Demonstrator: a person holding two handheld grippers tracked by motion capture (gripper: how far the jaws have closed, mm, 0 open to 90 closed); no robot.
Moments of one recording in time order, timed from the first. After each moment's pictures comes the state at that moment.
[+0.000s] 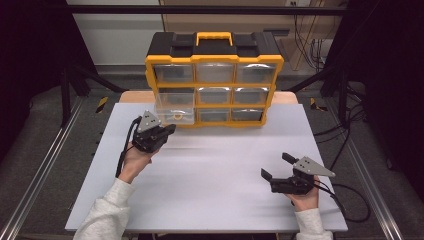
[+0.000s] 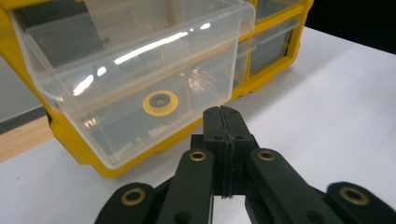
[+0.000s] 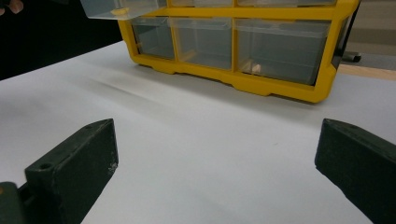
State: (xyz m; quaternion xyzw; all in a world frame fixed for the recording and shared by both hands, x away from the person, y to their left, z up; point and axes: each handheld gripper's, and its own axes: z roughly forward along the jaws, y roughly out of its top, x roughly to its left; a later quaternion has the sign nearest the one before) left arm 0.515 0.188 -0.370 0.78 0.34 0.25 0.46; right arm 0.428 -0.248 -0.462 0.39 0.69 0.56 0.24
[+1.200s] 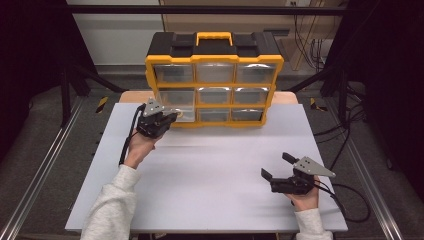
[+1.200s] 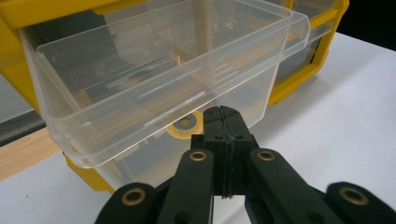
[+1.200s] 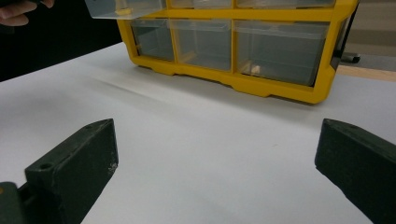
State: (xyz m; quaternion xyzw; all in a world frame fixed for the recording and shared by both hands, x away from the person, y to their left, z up) left arm 0.556 0.184 -0.368 0.78 0.35 0.25 0.45; right arm 0.428 -0.249 -0.462 0.39 0.69 0.56 0.24
